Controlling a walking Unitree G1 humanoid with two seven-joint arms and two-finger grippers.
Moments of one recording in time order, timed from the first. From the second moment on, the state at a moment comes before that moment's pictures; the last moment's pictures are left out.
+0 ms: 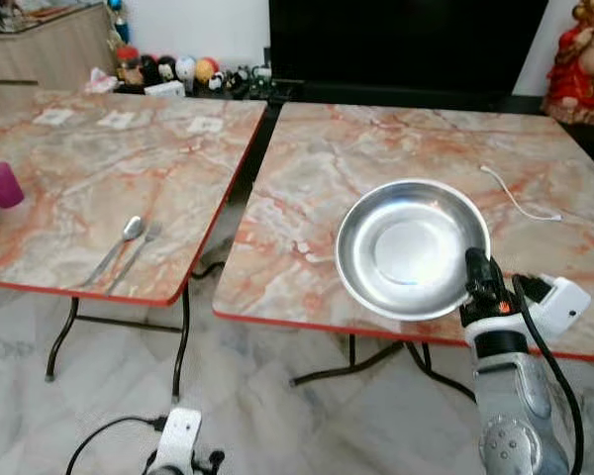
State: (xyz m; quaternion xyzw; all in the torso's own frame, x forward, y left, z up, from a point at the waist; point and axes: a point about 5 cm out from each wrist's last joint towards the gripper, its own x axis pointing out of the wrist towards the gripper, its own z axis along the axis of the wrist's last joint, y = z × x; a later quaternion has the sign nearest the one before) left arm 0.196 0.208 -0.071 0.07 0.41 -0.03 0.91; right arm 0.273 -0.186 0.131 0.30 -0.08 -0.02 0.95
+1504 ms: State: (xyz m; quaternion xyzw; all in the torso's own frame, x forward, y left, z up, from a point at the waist) left arm 0.202 0.208 -0.067 0.07 0.40 -0.04 0.91; right arm 0.316 -0.257 0.108 0.39 0.00 -0.21 0.90
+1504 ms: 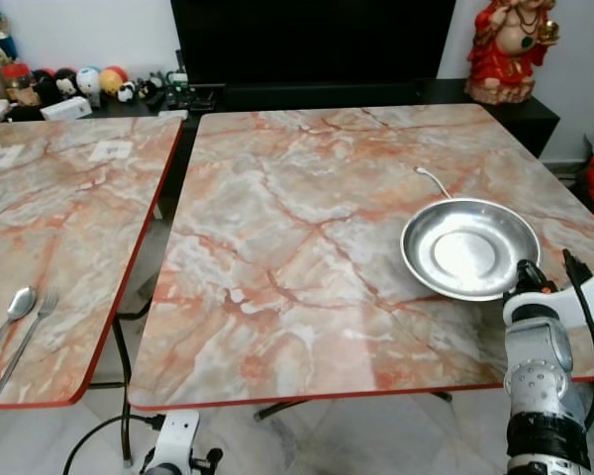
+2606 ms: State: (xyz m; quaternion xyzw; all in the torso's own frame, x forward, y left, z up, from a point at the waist) left arm 0.201 0.207 -0.068 0.08 0.40 -0.05 0.91; right arm 0.282 -0.246 0.069 0.40 0.08 -0.21 0.89
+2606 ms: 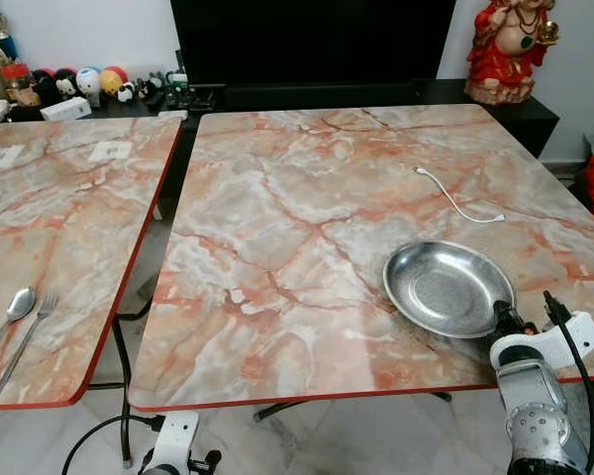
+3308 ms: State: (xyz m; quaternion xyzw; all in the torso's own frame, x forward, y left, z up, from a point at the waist) left arm 0.202 0.207 -0.068 0.08 0.40 -0.05 0.91; right arm 0.247 -0.277 0.095 0.29 -0.02 -0.29 0.91
